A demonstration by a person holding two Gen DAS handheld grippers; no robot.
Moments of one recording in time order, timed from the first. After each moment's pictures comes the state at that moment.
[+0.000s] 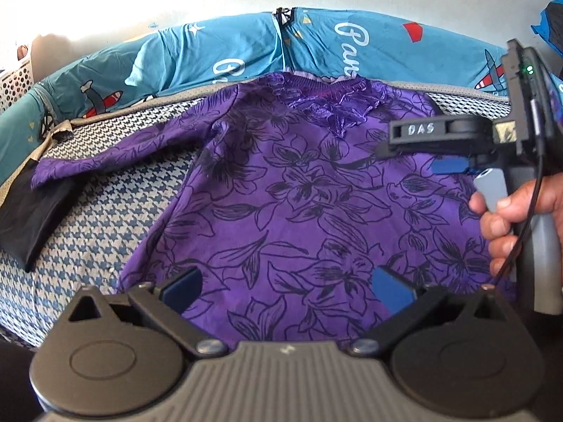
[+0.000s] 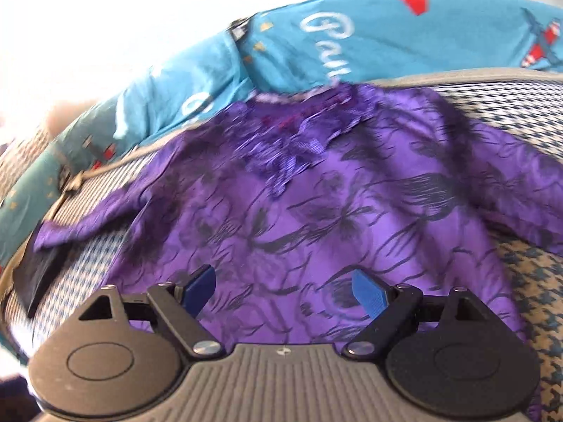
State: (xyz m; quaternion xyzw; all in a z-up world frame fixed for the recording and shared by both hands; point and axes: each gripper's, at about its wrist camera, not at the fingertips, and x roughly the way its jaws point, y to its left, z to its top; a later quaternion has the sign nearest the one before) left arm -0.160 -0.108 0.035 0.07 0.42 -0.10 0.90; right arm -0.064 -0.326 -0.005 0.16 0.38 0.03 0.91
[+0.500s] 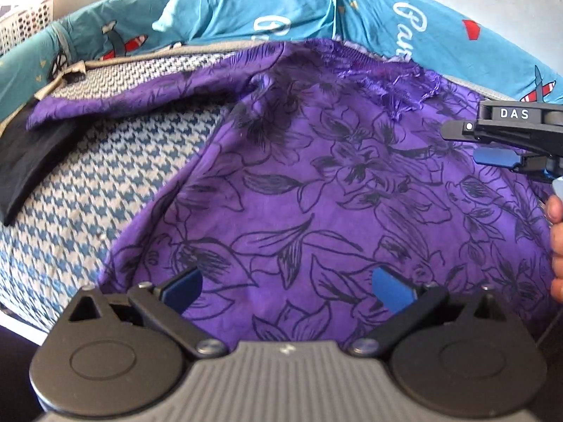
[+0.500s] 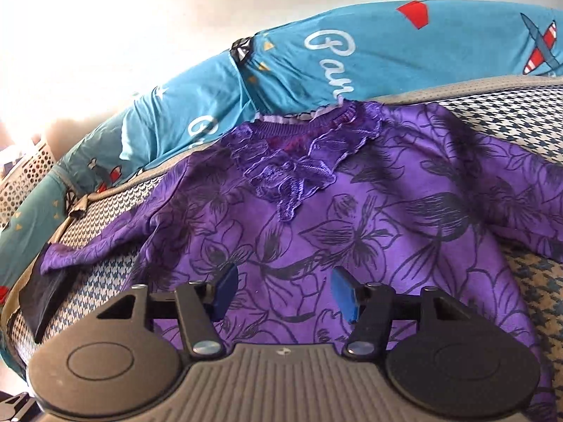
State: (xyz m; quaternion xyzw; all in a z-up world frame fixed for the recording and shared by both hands) left arm -0.115 -0.075 -0.012 0.00 0.46 -0.07 0.89; right arm -0.054 -0.315 -0.002 0.16 0.36 0.05 0.92
